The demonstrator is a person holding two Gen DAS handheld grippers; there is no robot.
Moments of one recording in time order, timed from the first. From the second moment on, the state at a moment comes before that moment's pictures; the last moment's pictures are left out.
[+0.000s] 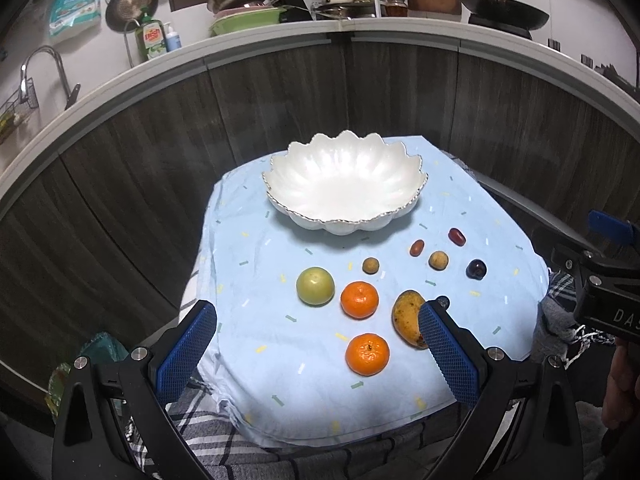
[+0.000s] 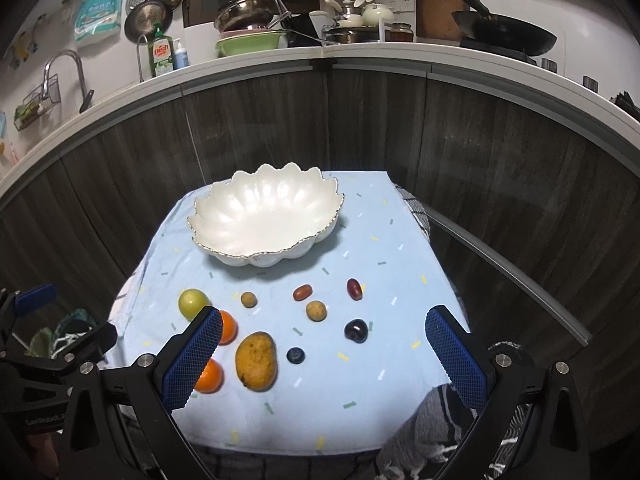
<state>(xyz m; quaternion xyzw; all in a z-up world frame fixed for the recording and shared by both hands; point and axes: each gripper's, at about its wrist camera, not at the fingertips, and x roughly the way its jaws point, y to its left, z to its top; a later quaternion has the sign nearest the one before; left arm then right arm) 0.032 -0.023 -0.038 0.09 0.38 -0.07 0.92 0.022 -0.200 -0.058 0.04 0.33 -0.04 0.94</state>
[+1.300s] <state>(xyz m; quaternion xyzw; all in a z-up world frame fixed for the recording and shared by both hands) 0.072 -0.045 -0.146 0.11 0.44 -0.11 0.88 0.077 -0.193 -0.152 -0.02 0.39 0.01 0.92</state>
